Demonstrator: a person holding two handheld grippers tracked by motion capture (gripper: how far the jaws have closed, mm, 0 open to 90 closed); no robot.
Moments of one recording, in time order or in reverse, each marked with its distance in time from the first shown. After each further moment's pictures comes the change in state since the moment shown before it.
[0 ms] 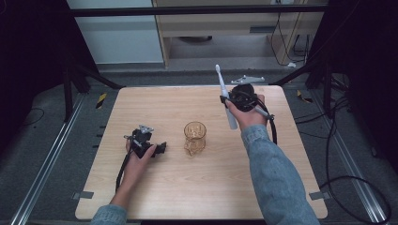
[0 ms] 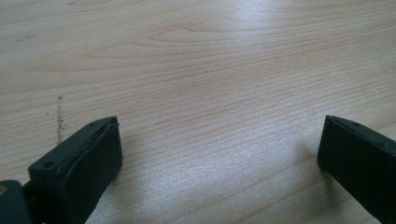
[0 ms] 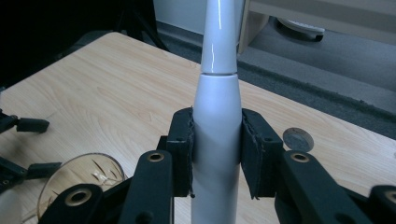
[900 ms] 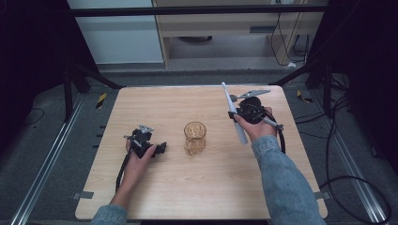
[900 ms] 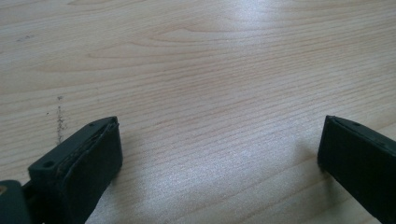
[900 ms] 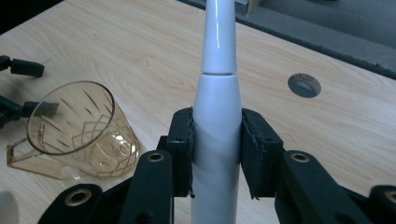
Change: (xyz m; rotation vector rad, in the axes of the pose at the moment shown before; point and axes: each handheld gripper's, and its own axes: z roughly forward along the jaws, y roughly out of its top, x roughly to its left) left arm 0.000 0.000 0.000 0.001 0.000 0.000; right arm -0.013 -0.041 -0.007 0.143 0.029 -0.007
